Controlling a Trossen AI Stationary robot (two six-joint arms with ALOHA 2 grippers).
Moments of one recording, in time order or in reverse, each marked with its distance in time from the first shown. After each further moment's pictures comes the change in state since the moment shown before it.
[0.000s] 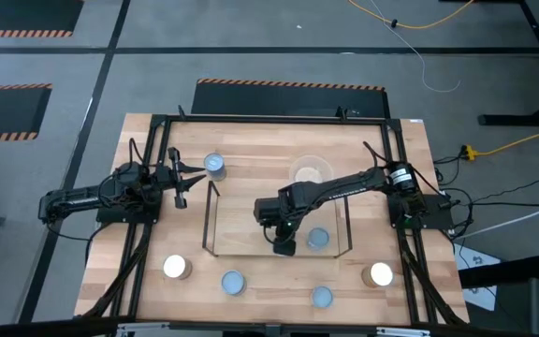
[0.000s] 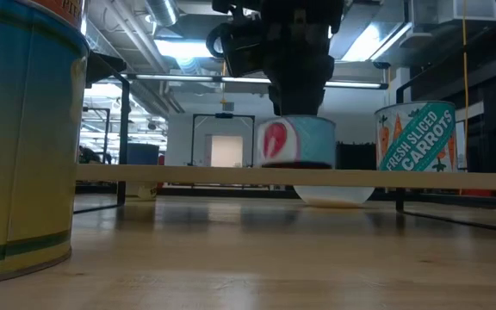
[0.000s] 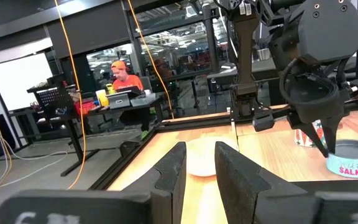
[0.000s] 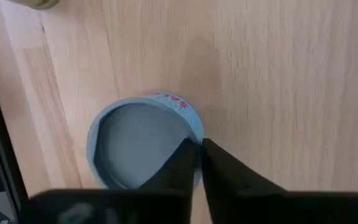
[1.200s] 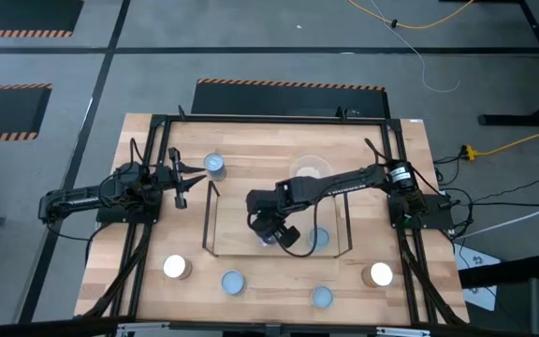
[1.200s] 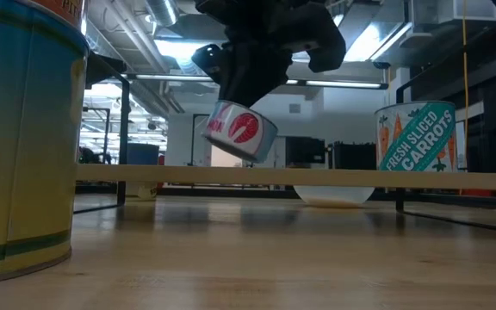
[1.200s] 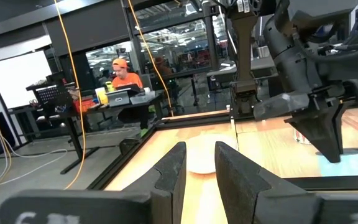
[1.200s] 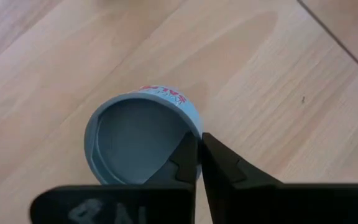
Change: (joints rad) left arm 0.000 0.000 0.000 -0.010 0.000 -0.001; right arm -0.024 0.002 0.045 0.203 0.067 -0.949
